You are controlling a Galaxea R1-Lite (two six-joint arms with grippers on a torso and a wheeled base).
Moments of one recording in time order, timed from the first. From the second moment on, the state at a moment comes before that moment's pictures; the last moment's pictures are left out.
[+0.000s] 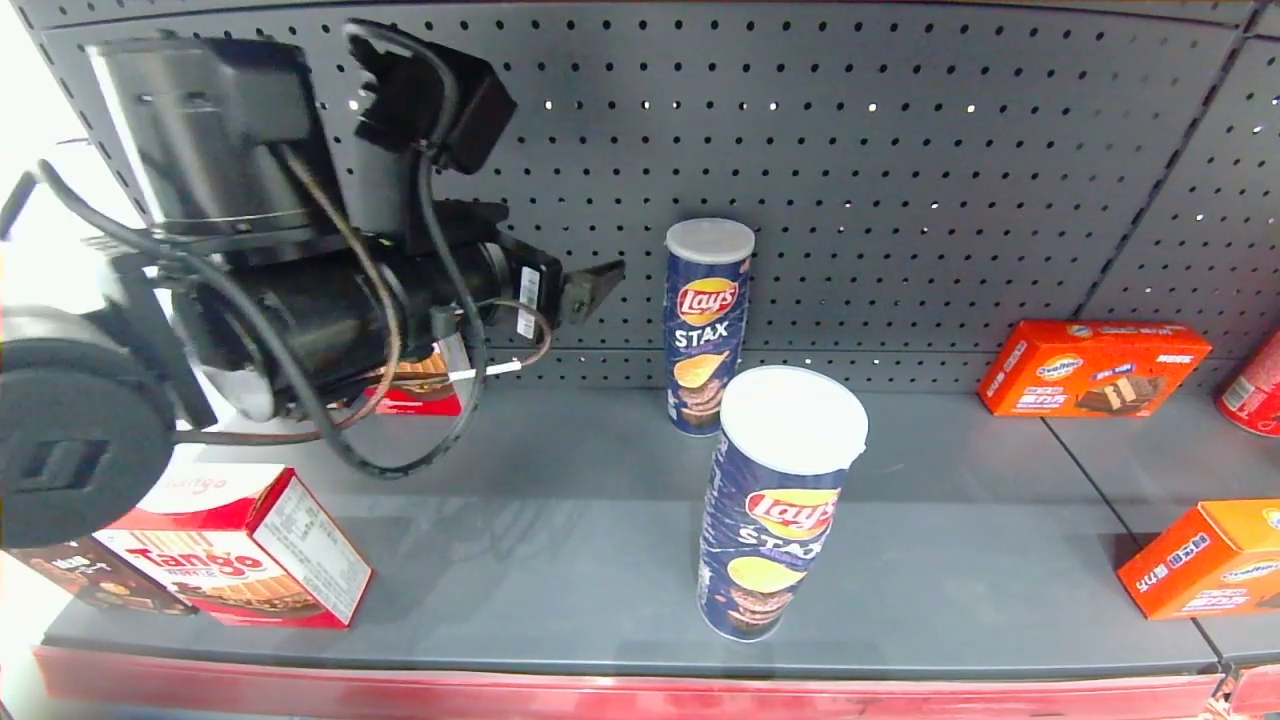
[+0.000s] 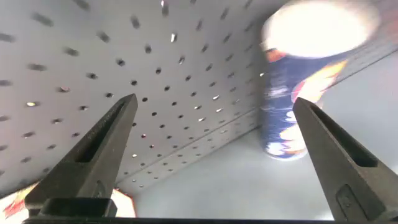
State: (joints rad) left arm -0.55 1.62 -1.13 -0.47 0.11 0.22; right arm -0.38 0.00 0.00 0.00 -0.08 -0.01
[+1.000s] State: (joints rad) left arm -0.24 0.54 -0.32 -0.44 -0.03 0.17; right arm -0.38 0.00 0.00 0.00 -0.08 -0.01
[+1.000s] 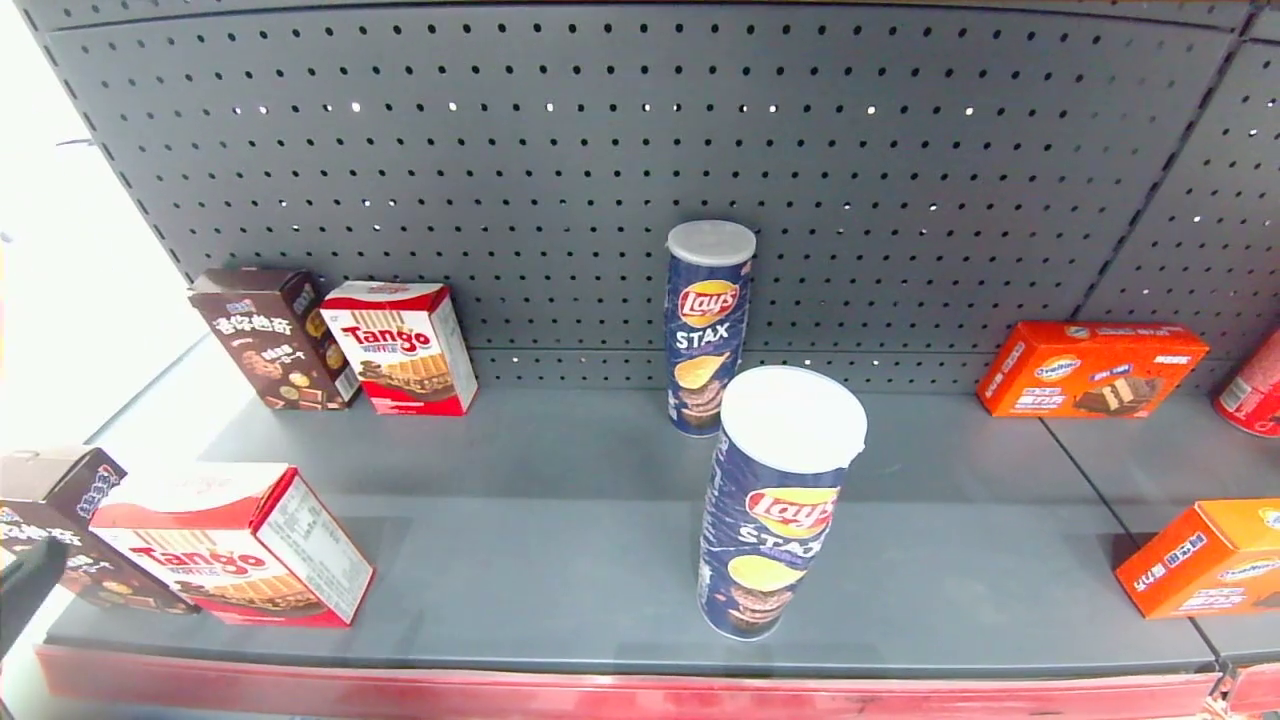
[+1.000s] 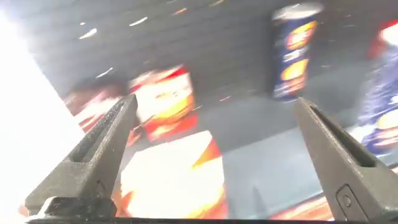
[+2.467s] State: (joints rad) left arm 0.00 0.00 0.00 0.00 0.05 0.05; right arm -0.38 0.00 0.00 0.00 -0.08 -0.01
